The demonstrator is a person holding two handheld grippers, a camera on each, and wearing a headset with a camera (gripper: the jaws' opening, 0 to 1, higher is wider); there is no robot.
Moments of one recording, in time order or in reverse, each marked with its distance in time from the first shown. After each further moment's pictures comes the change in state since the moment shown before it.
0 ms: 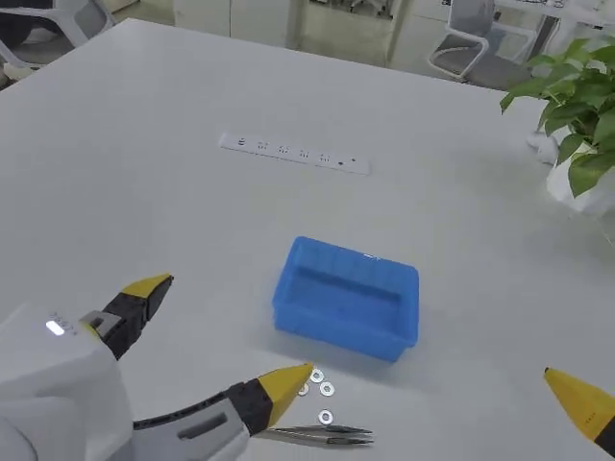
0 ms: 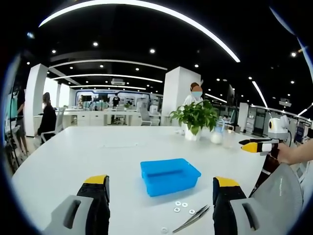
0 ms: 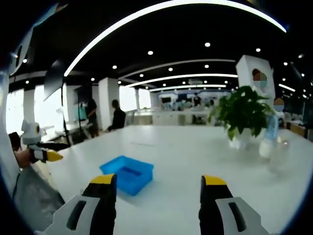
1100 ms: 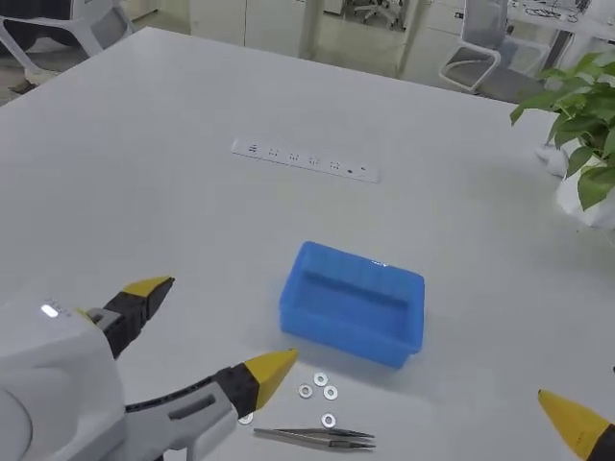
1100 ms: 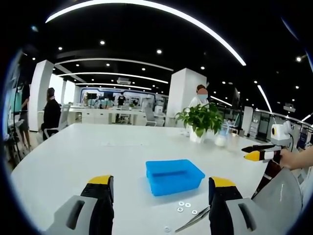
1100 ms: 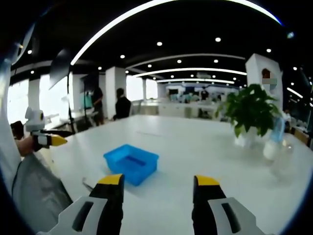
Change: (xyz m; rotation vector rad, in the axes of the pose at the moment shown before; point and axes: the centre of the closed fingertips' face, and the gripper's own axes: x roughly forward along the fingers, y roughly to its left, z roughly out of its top) left arm -0.007 0.009 0.001 -0.043 -0.011 0.038; right arm -0.001 0.009 -0.014 -0.059 0.087 0.048
